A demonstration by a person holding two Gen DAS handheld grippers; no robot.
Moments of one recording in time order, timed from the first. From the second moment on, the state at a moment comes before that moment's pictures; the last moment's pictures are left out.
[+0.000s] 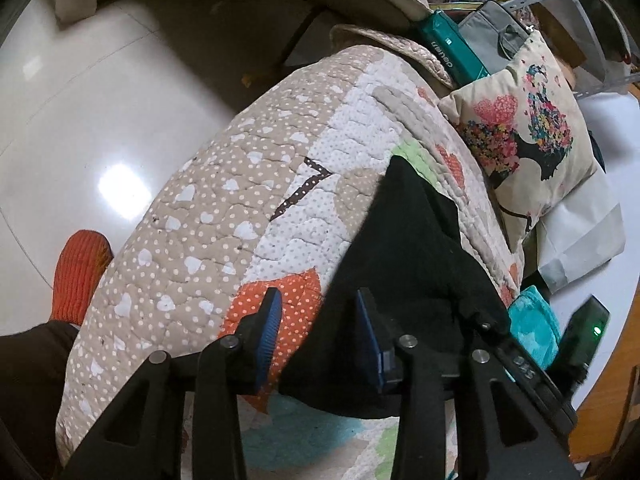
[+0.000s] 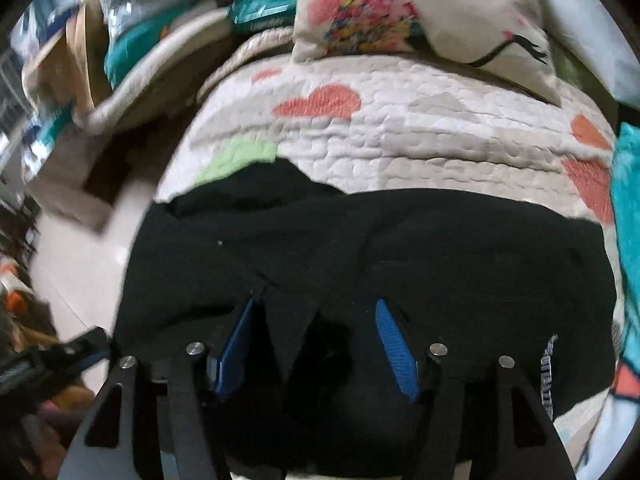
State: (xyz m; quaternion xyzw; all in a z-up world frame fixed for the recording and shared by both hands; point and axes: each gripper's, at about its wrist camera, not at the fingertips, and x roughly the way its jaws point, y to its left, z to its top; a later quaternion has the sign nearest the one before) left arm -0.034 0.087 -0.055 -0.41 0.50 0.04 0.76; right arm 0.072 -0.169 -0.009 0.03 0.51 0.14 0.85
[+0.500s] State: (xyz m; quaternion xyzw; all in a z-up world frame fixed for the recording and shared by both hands) left arm -0.030 0.077 -0.053 -0.39 0.50 0.03 0.77; right arm 0.127 -0.118 -0.025 0.13 0.55 0.19 0.80
